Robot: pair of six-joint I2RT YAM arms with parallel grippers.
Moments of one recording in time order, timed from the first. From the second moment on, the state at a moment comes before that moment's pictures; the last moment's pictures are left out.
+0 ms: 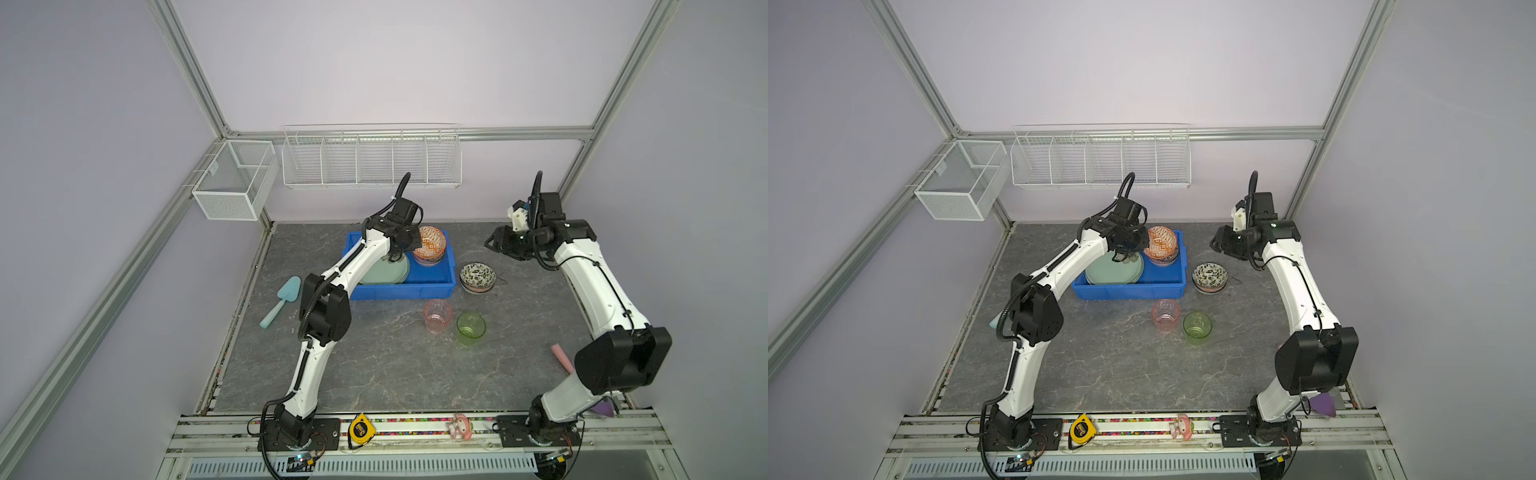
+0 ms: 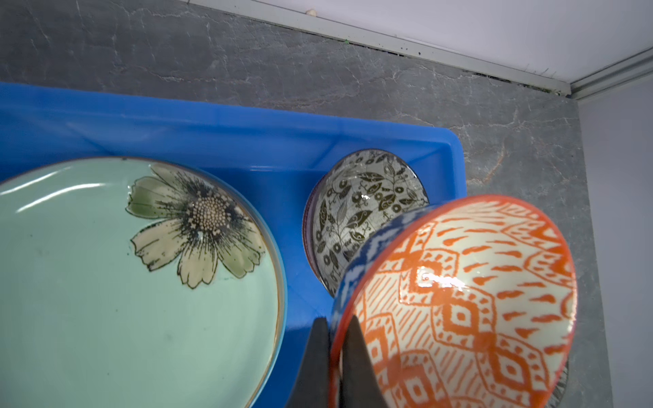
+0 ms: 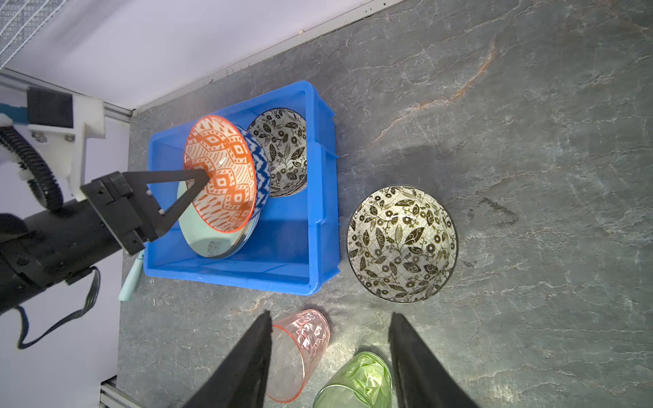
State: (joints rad) left arm -0.61 2.30 2.25 -0.82 0.00 -0.58; right arm 0.10 1.62 1.67 -0.98 -0.32 0.34
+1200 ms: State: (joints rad) left arm -0.59 2.46 2.38 -0.78 0.03 -0.57; right arm 0.04 1.65 1.64 -0.97 -0.36 0.32
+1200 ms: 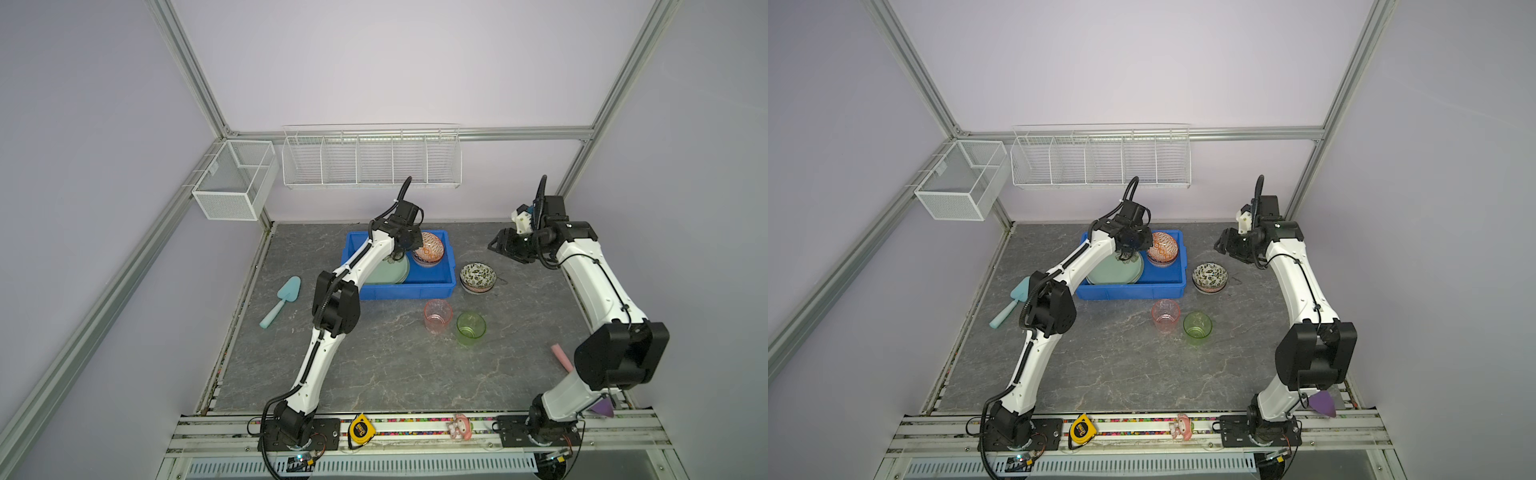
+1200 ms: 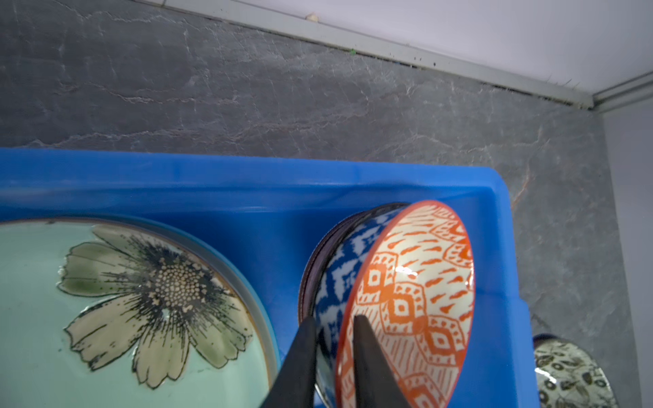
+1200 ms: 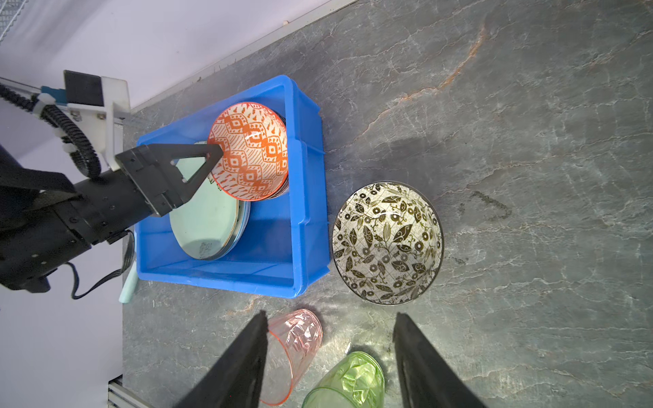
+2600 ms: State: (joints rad) left arm -0.60 1.66 1.58 -0.61 -0.09 -0.59; right arm 0.08 1.94 1.59 -1.05 -0.18 0.30
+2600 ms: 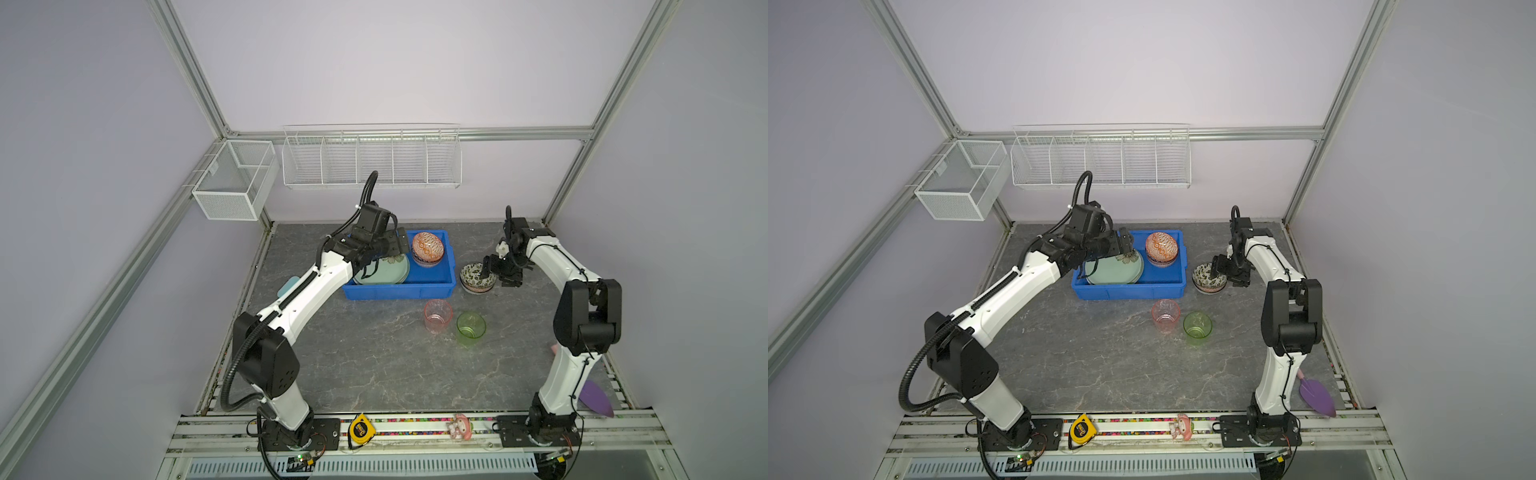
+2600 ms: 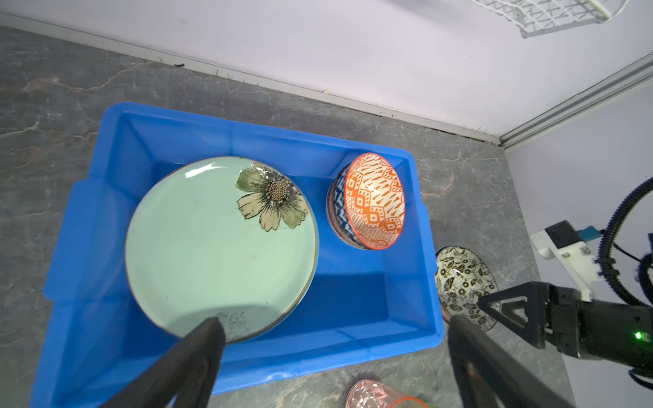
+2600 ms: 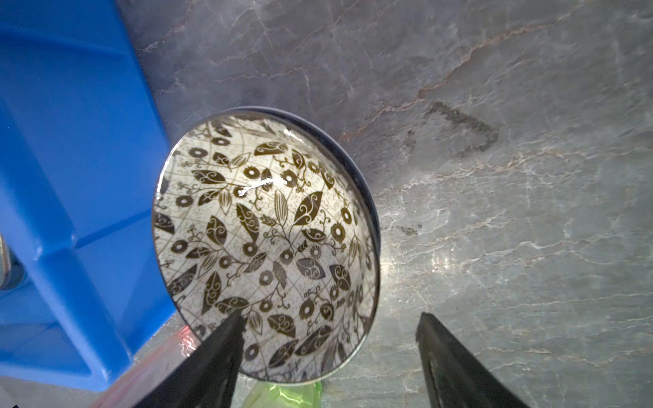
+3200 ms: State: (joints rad) left arm -0.59 1.56 1.48 -0.60 -0.13 -0.60; right arm 0.10 1.98 1.62 -1.05 -0.10 0.31
